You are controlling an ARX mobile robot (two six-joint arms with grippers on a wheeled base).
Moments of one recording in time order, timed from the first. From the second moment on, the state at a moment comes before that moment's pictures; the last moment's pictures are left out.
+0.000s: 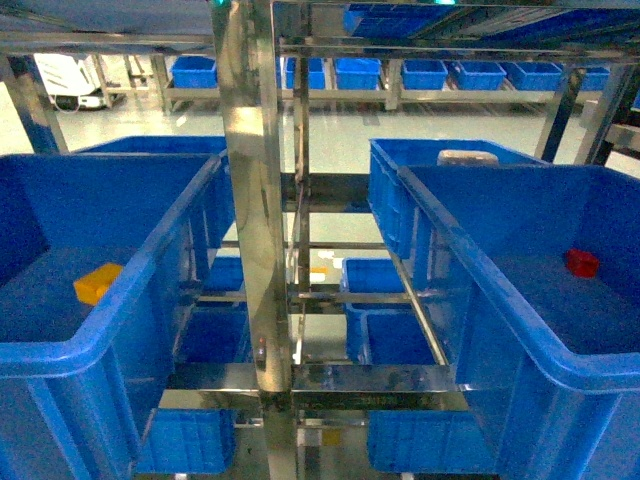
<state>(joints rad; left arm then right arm) 0.00 0.26 0.01 0.27 0.00 -0.02 0.00 0.17 0.01 0.17 0.00 -0.01</state>
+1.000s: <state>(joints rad) 0.00 0.01 0.01 0.00 0.00 -0.01 0.00 0.01 0.01 0.00 0.00 -0.01</state>
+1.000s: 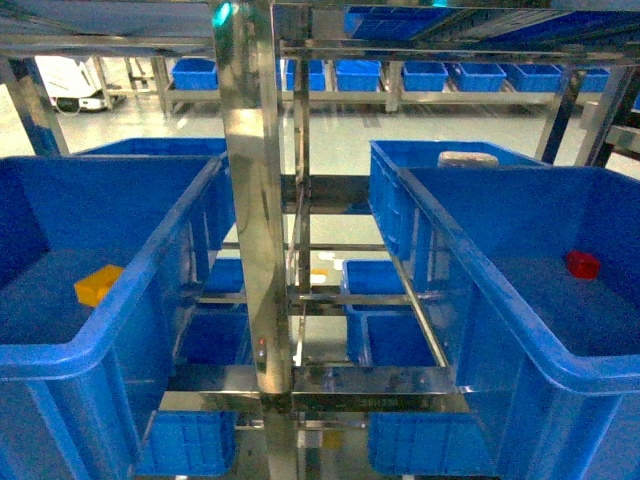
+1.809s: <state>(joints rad) 0.00 0.01 0.01 0.00 0.00 -0.01 0.00 0.01 0.01 0.00 0.00 -0.01</state>
